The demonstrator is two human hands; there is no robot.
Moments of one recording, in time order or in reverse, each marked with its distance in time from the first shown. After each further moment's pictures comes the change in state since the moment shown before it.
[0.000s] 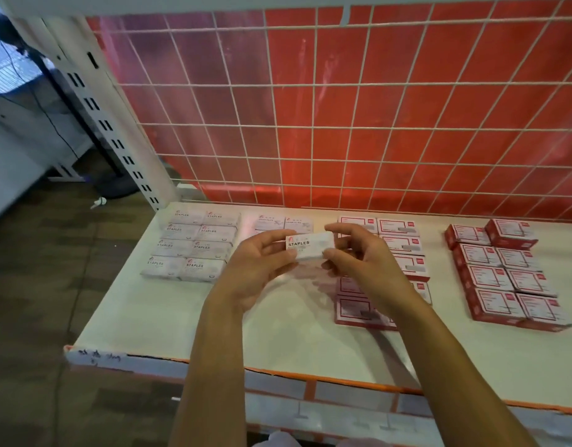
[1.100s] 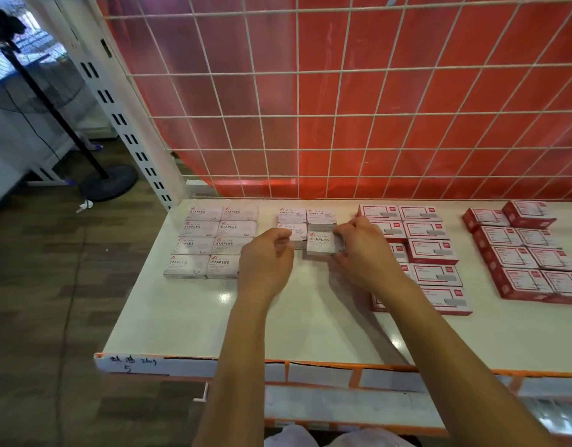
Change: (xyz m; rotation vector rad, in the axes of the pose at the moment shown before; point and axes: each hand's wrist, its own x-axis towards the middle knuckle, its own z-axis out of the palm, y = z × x) left_hand 0.002 -0.009 -0.037 0.806 0.296 0.222; right_hand 0.029 0.012 0.052 -1.110 0.127 -0.062
